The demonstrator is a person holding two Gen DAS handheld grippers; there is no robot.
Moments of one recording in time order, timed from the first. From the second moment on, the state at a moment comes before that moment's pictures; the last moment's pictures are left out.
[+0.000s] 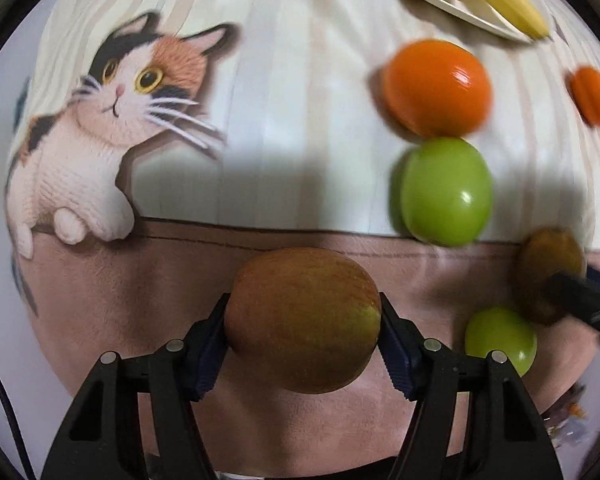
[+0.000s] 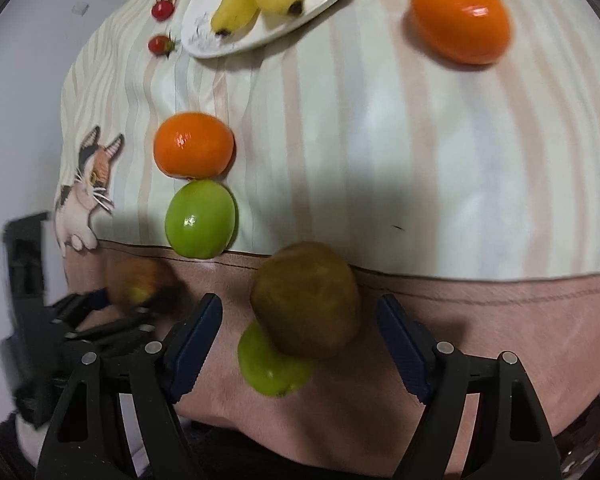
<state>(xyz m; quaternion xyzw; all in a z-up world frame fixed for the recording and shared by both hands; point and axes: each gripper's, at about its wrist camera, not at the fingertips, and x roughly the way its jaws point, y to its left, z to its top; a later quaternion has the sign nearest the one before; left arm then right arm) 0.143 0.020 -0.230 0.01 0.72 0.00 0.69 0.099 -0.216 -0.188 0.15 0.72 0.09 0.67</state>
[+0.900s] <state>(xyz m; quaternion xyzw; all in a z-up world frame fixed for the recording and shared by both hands) 0.132 -0.019 -0.142 0.01 0.67 -0.03 0.74 0.102 -0.194 -0.156 0.13 0.68 0.10 0.71</state>
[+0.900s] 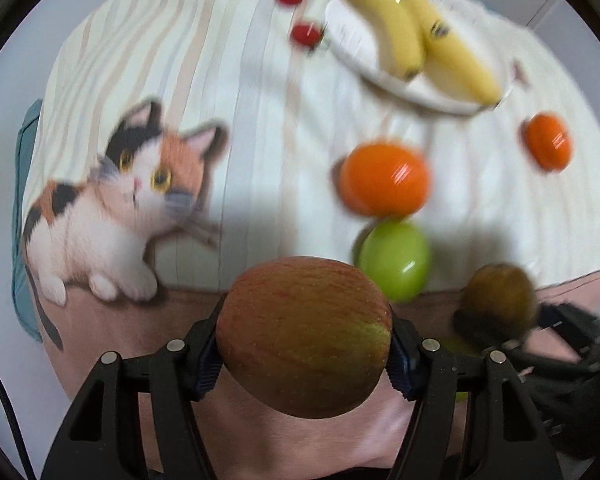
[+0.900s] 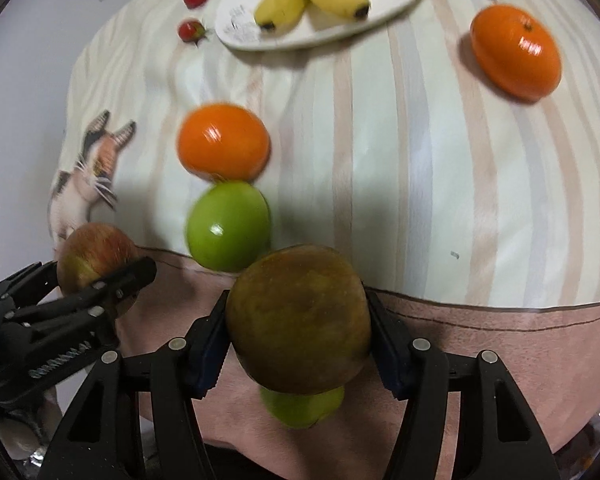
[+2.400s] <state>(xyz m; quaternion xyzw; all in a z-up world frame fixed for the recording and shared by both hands) 0.400 -0.039 -0.139 0.00 0.66 -0.08 0.75 0.327 -0.254 -0.124 0.12 0.62 0.06 0.77</state>
